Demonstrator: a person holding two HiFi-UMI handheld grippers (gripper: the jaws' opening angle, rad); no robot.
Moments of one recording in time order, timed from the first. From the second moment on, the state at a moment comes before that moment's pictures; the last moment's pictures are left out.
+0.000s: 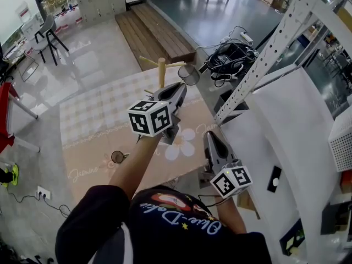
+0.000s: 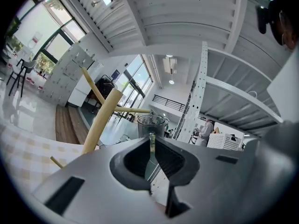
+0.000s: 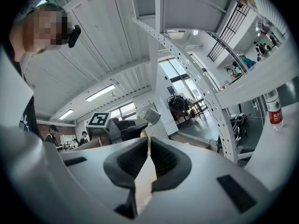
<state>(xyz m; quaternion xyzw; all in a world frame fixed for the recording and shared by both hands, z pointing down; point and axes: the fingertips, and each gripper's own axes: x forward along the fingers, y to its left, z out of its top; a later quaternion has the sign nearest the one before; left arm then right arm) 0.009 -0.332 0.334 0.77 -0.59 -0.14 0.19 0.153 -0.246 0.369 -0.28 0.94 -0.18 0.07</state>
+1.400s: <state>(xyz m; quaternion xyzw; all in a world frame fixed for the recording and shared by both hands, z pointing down) -0.011 -0.332 0.315 0.76 -0.49 -0.32 0.29 0.112 -0.260 0.369 -0.27 0.95 -0.17 0.06</state>
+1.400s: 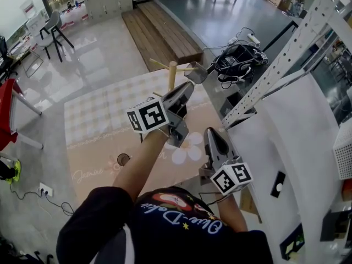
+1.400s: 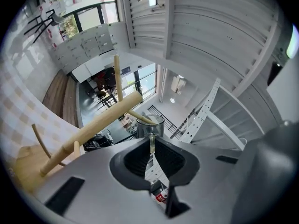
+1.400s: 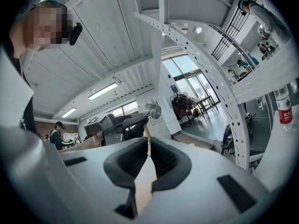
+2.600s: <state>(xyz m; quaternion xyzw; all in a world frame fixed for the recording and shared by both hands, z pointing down) -0.029 -0.329 0.317 0.70 -0.41 -0.46 0.36 0.109 -0.257 0.371 -0.26 0.95 -0.17 0.06</state>
